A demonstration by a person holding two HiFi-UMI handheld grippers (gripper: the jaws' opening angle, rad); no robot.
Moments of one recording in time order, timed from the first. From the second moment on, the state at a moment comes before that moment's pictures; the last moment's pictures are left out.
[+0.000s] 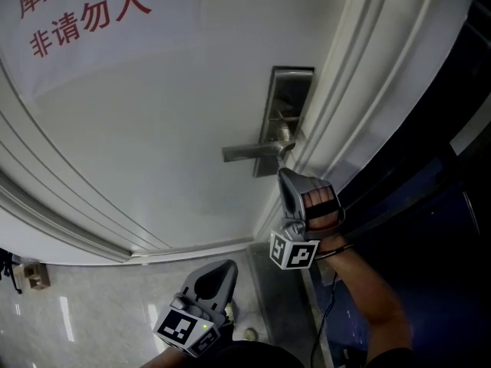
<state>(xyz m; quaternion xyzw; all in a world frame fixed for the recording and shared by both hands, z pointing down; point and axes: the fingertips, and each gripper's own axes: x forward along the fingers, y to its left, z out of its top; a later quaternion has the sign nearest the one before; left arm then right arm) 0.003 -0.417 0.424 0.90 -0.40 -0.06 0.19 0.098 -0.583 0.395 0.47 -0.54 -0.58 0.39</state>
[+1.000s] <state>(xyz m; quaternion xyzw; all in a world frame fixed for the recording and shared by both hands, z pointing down) 0.048 -0.316 0.375 0.92 -0.38 -0.06 0.12 0.099 -0.404 0.336 0.45 -0.60 -0.54 0.38</state>
